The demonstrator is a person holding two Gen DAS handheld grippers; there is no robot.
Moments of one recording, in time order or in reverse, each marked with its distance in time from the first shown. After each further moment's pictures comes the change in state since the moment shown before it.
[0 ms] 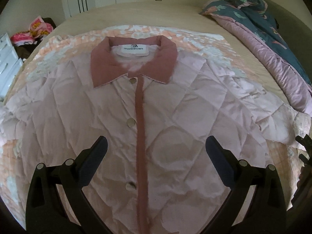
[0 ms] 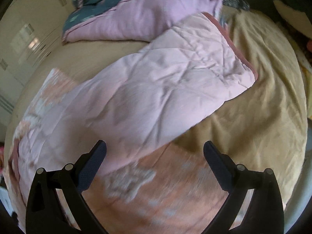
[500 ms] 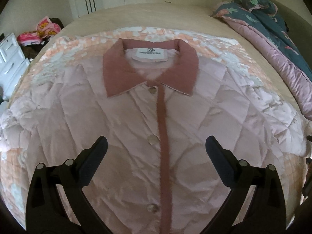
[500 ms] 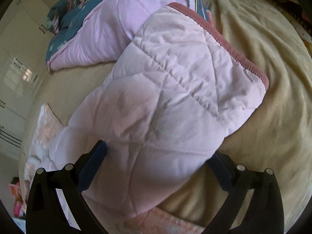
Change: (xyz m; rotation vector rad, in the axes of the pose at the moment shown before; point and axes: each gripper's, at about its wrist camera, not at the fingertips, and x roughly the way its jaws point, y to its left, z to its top) left arm 0.021 0.029 0.018 -0.023 -0.014 0.061; right arm 0.041 -0.041 0.044 0.205 -0.029 0.064
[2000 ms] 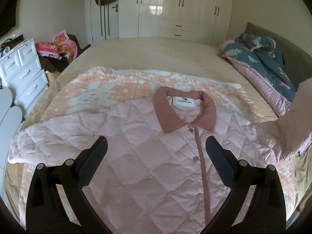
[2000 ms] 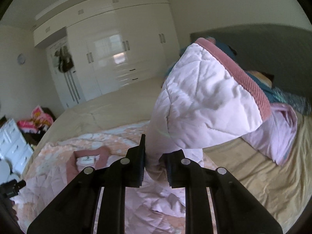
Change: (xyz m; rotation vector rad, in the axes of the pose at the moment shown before) left arm -0.131 0.115 0.015 -0.061 -0.234 -0.009; right arm -0.237 0.235 -0.099 -0.702 -0.344 0.459
